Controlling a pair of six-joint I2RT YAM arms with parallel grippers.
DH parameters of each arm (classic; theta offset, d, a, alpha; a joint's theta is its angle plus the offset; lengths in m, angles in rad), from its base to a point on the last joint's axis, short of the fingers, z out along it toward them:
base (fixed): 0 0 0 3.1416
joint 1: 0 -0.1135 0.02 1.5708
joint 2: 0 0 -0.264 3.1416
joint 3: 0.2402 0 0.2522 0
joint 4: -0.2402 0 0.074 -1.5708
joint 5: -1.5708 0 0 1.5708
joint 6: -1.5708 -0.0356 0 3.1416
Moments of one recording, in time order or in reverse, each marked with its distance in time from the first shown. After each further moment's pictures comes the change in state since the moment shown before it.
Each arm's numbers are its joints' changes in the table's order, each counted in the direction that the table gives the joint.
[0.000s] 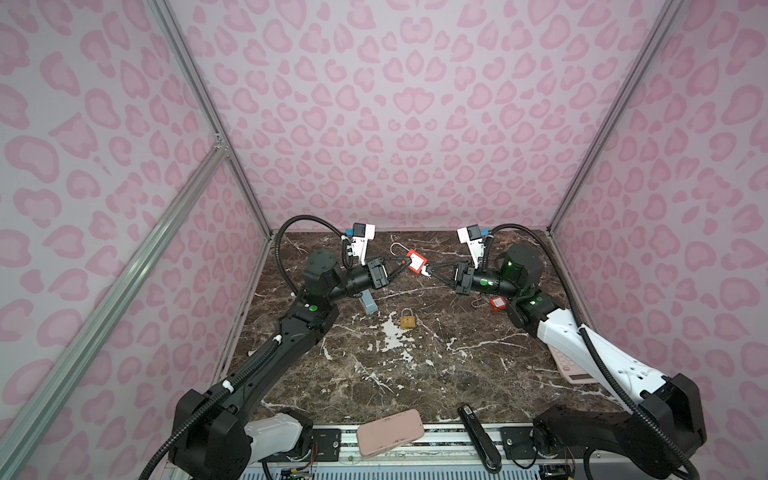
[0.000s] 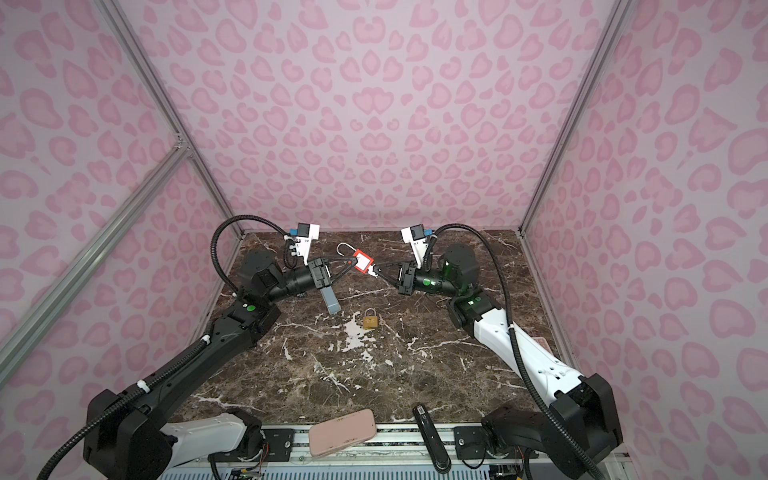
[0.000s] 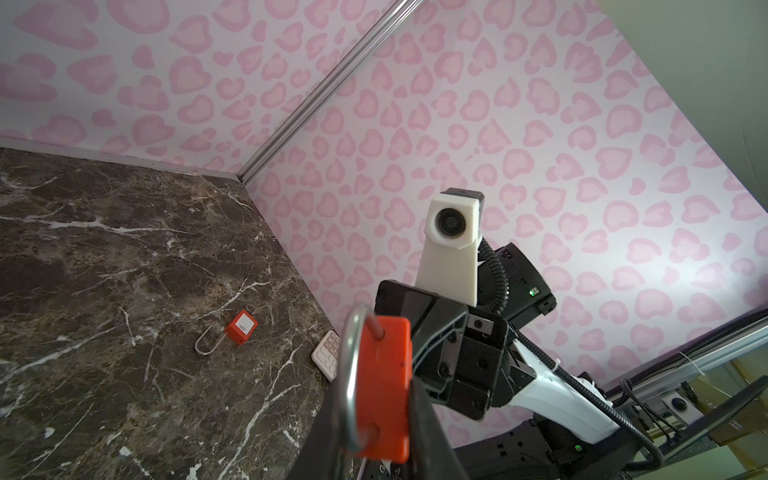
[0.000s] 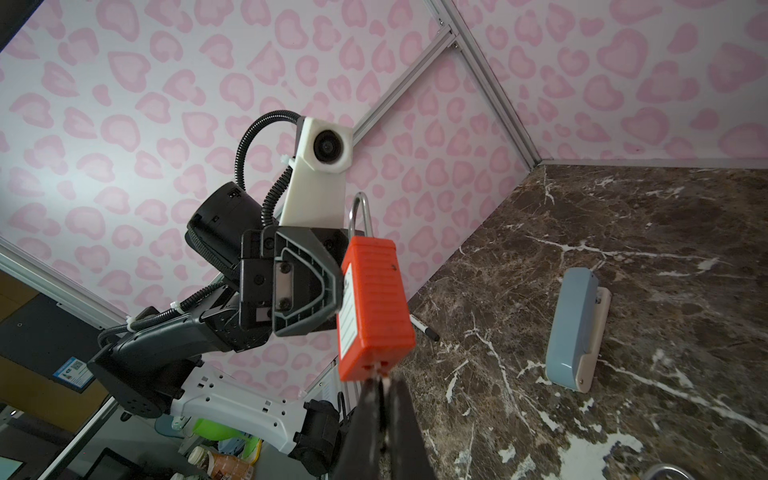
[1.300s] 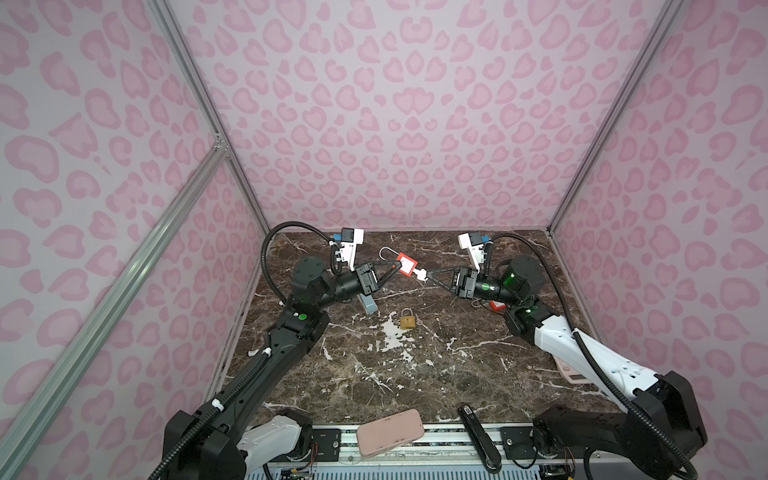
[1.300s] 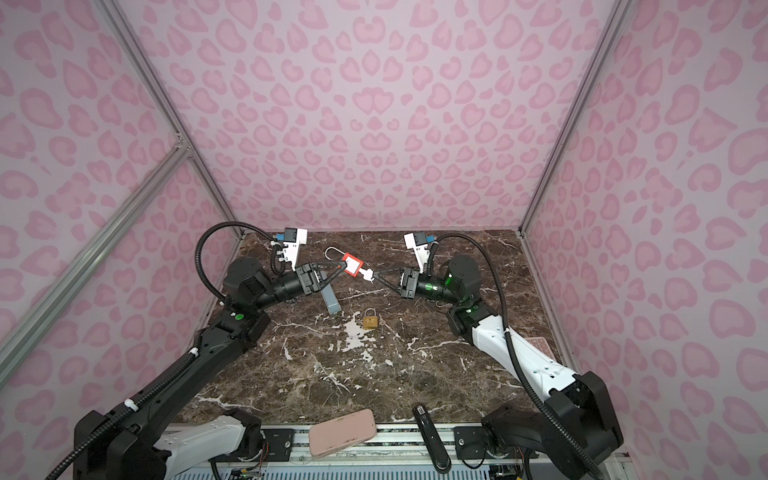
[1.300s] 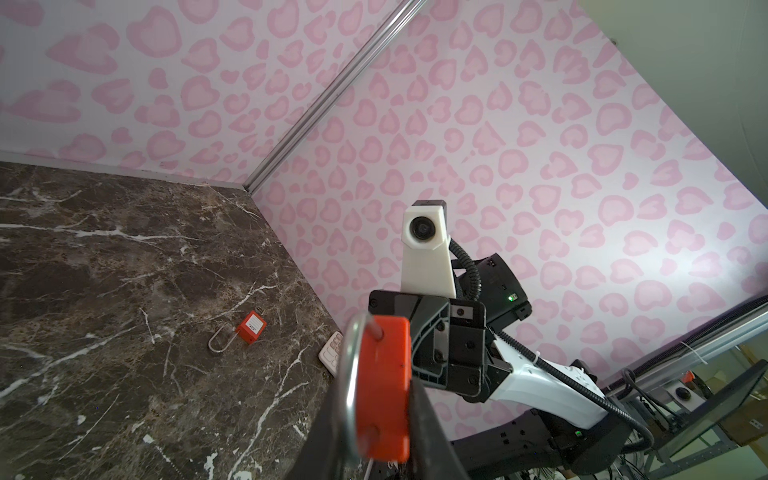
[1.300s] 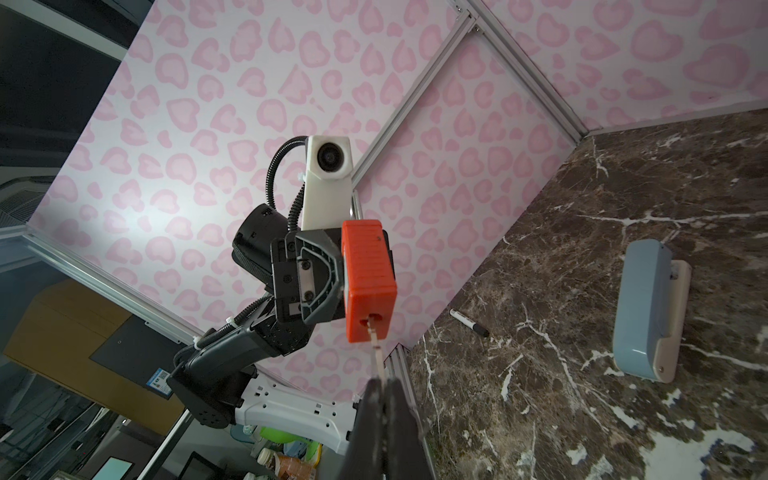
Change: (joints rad) left arm -0.062 -0.095 -0.065 -0.002 -0.016 -0.024; right arm 0.005 -0.010 -0.114 0.228 0.036 -0.240
